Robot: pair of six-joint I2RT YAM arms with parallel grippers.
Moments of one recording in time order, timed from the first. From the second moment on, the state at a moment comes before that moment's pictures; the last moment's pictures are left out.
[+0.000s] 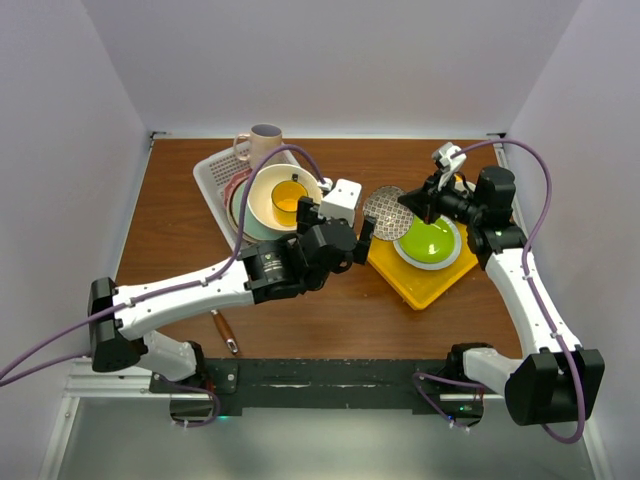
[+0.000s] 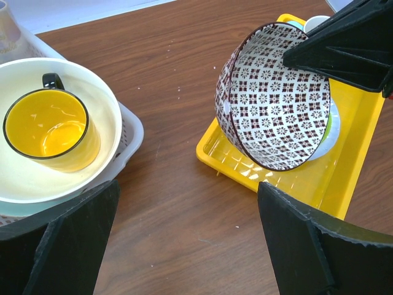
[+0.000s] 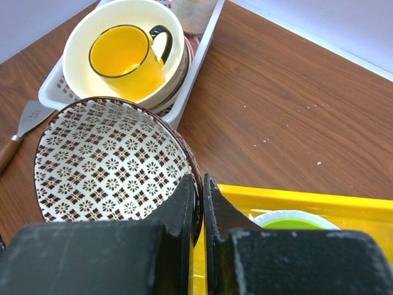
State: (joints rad) left arm -1.21 1.41 1.36 -0.43 -0.78 -0.41; right arm 0.06 1.12 0.94 -0.12 -0.74 -0.07
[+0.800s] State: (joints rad) left arm -1.21 1.55 1.44 -0.38 -0.82 -0.34; right arm 0.06 1.12 0.94 -0.11 -0.74 -0.07
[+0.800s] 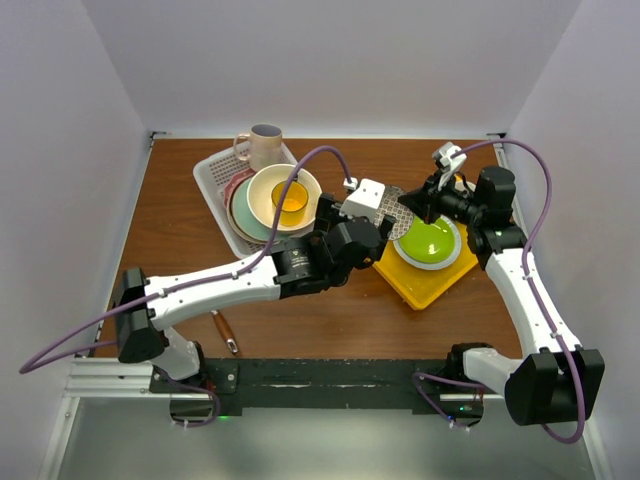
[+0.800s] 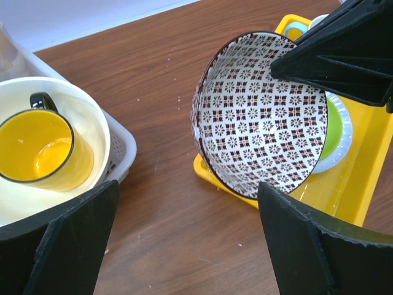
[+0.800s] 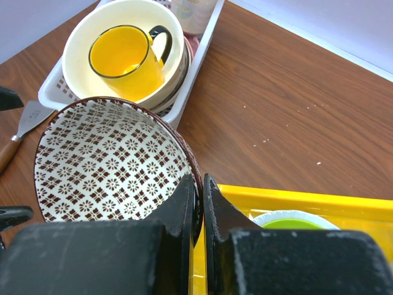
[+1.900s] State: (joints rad) left arm -1.11 1.67 1.50 -0.30 -0.77 -0.41; right arm 0.05 1.12 0.93 -0.08 -0.78 -0.06
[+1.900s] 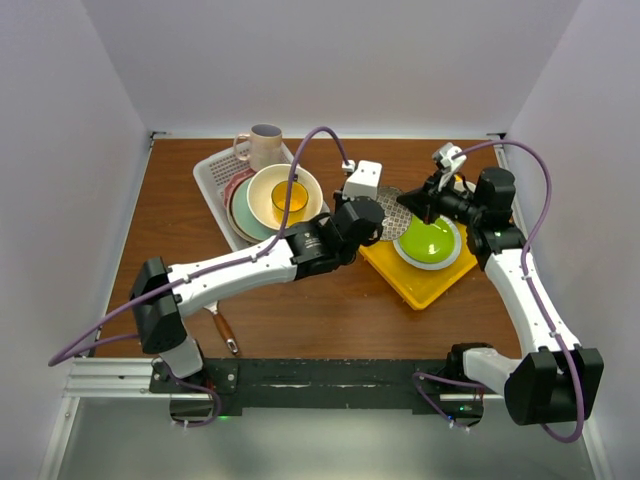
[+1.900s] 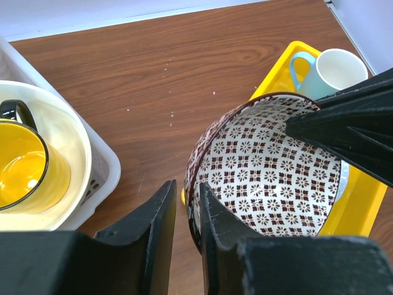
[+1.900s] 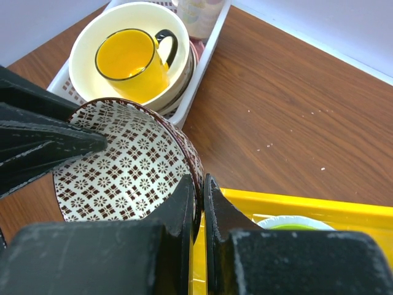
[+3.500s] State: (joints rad) left arm -0.66 1.24 1.18 -0.18 -0.38 -0.34; right arm 0.05 1.09 0.91 -0.02 -1.09 -0.07
